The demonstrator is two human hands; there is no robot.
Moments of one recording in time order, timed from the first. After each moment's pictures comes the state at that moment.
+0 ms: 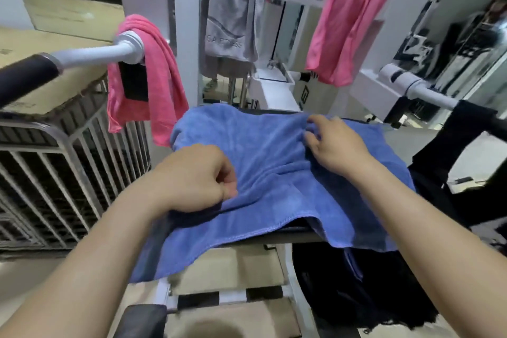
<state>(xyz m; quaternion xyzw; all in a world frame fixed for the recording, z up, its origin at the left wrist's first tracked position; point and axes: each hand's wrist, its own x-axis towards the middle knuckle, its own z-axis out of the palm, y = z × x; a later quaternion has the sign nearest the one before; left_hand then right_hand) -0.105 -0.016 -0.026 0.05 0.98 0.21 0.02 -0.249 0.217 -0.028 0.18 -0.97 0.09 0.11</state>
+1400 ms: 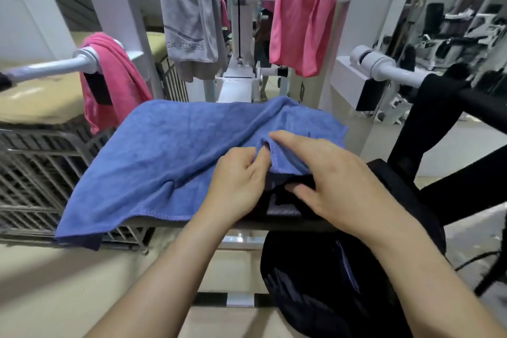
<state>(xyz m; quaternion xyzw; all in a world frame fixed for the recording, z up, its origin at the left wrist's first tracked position) -0.160 0.215 -0.057 -0.07 0.86 0.45 -0.24 -0.194 0.381 -0.023 0.45 -0.85 0.21 0.19</state>
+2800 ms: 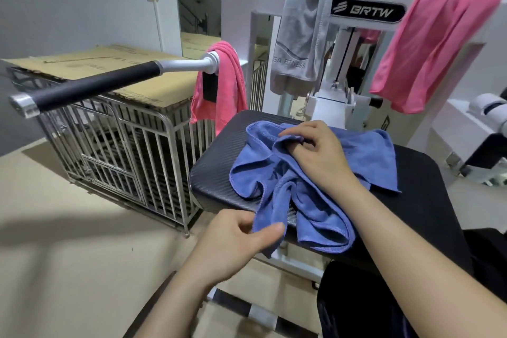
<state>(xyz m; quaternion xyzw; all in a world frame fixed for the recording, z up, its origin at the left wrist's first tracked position) -0.035 0.132 -0.092 -0.22 0.79 0.55 -0.13 -0.218 0.202 -0.025 0.45 -0.78 0.42 0.11</state>
